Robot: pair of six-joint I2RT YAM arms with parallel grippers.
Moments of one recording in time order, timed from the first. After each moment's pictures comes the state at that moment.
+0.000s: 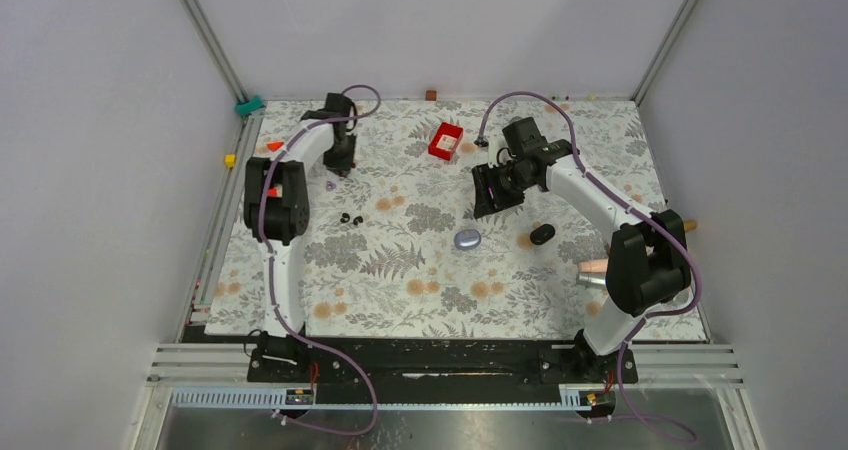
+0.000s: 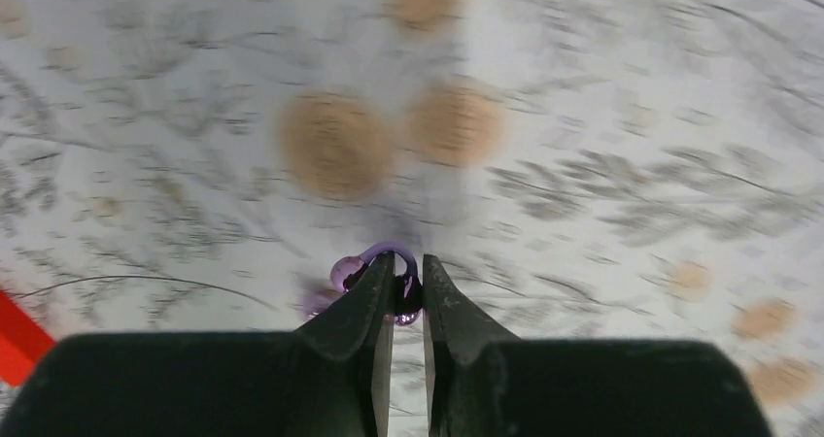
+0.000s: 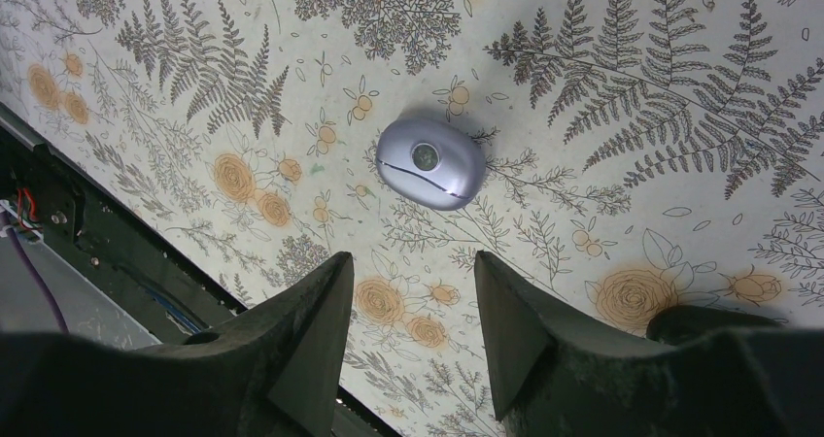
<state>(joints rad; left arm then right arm) -0.11 2.27 1.85 -0.77 -0.09 -0.05 0.40 1.68 1.33 -0.77 -0.41 0.03</state>
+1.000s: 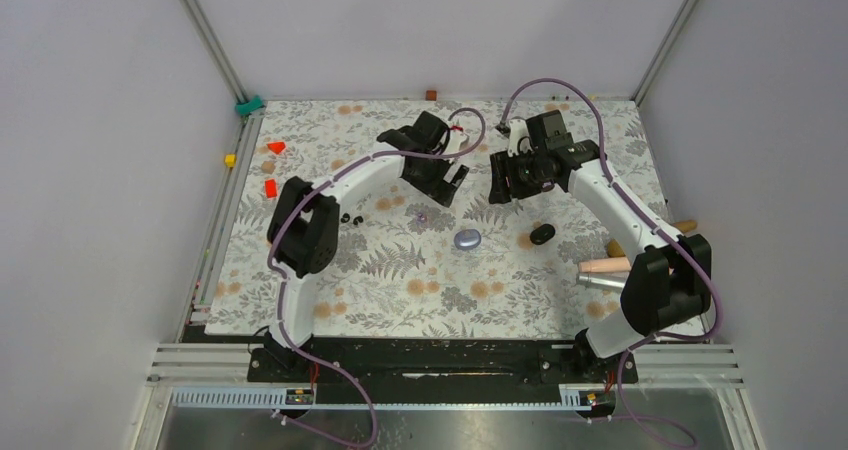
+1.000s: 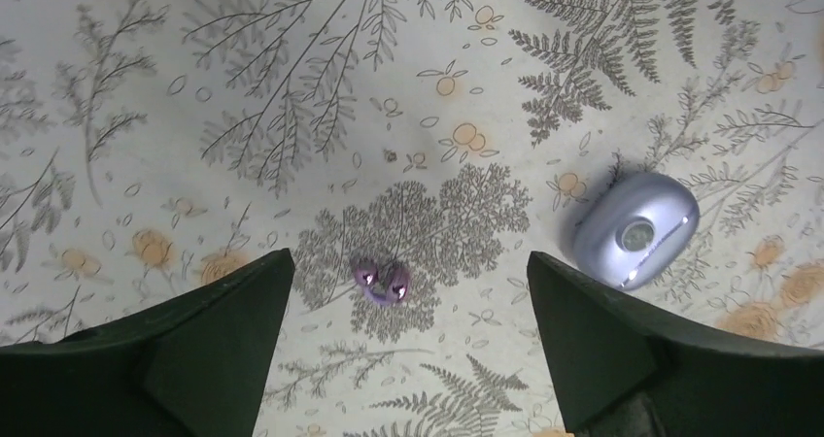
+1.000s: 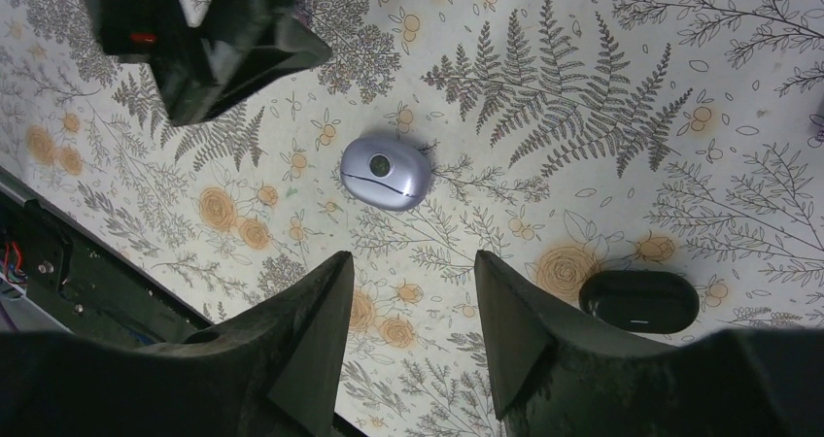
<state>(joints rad) -0.62 2.11 1.77 -0.72 0.13 0.04 0.33 1.55 1.31 -0.75 -0.34 0.03</state>
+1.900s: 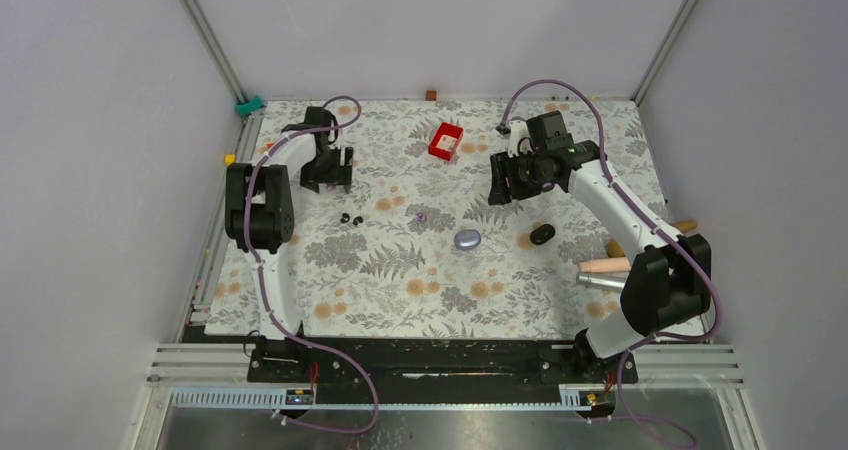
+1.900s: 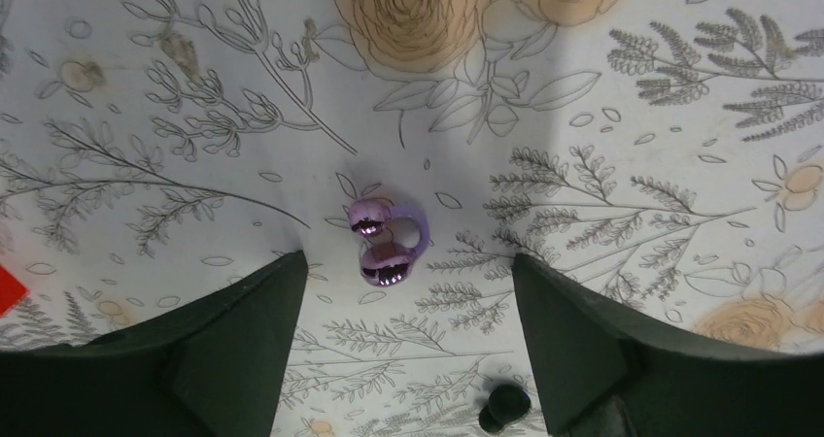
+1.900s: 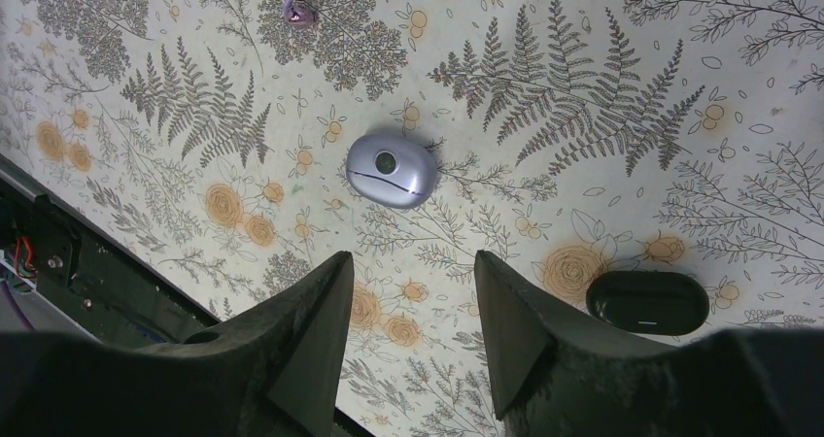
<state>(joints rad) -0.06 2.12 1.62 -0.71 0.00 -0.05 0.33 1.55 1.30 -0.75 -0.36 0.04</state>
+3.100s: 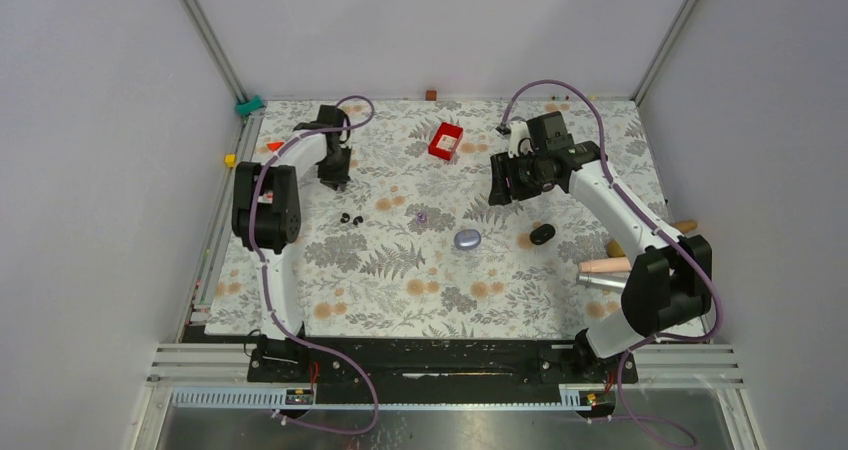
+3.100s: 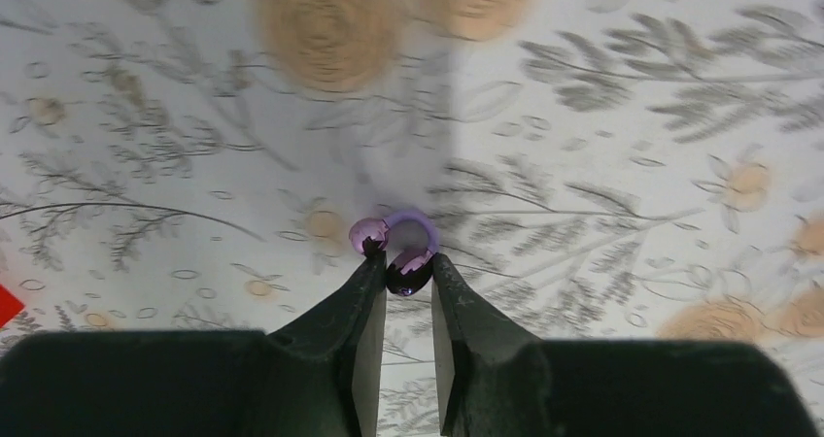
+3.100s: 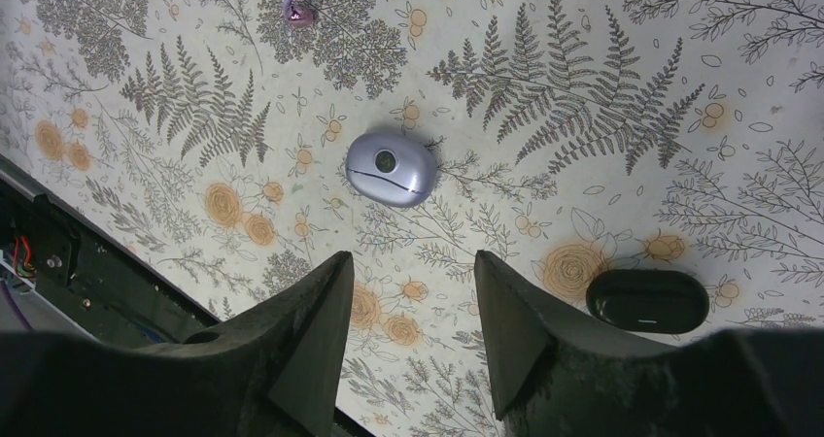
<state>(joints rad) -0.11 2.15 1.64 -0.71 -0.04 -0.04 0.33 1.55 1.30 -0.75 -0.36 0.04</state>
